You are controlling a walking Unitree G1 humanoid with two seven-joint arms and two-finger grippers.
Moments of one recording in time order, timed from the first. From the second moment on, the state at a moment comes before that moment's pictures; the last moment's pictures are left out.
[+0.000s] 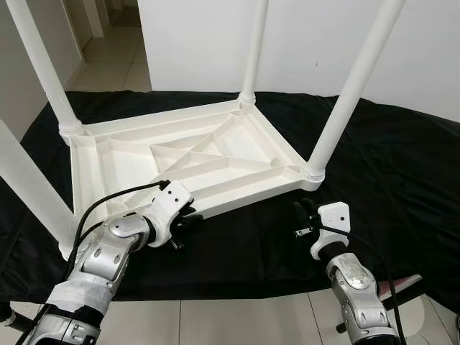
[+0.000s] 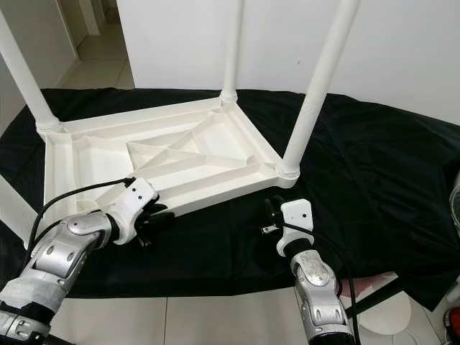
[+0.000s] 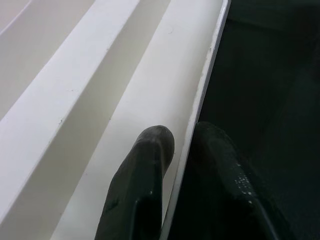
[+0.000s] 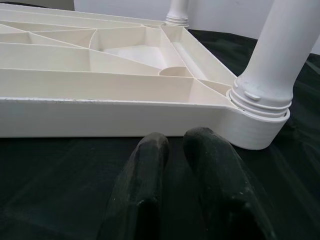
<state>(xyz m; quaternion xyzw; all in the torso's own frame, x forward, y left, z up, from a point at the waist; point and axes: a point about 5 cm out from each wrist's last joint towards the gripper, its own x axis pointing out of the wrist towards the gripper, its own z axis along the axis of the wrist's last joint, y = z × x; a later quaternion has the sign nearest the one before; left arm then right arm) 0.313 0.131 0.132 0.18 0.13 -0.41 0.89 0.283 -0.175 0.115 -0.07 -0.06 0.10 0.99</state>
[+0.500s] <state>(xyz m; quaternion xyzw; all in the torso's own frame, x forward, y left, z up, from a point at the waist) 0.303 0.076 0.128 0.16 0.11 -0.46 0.87 0.283 -0.167 0.114 -0.07 -0.06 0.11 0.99</state>
